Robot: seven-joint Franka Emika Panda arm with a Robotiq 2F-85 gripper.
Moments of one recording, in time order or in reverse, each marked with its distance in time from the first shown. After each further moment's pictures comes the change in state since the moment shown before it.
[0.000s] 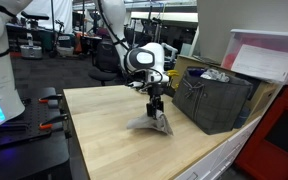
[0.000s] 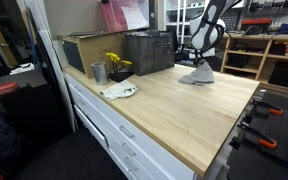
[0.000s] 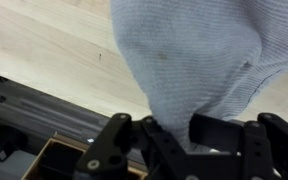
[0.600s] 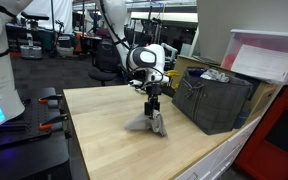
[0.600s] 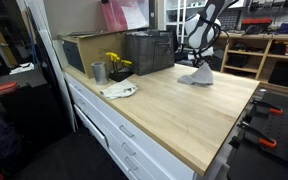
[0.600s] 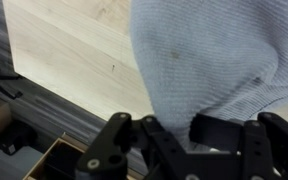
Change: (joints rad) arm -0.039 -0.002 0.066 0.052 -0.063 -0.157 -0.006
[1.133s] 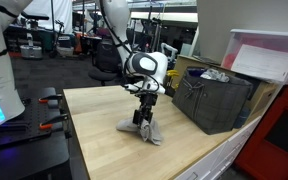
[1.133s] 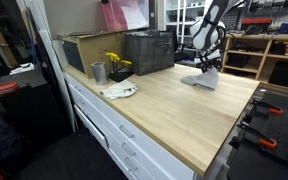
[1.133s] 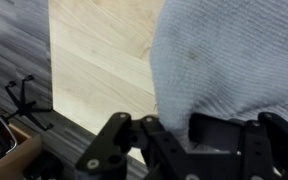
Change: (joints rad) arm -0.149 -0.003 0.104 -0.006 0.003 -0.144 0.009
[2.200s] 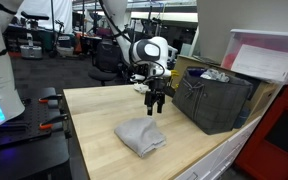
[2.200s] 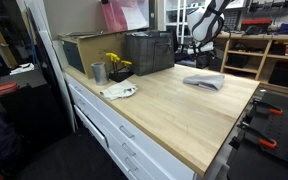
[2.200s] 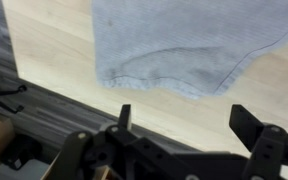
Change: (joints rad) arm -0.038 -0.109 0.076 0.016 -0.158 0.105 0.156
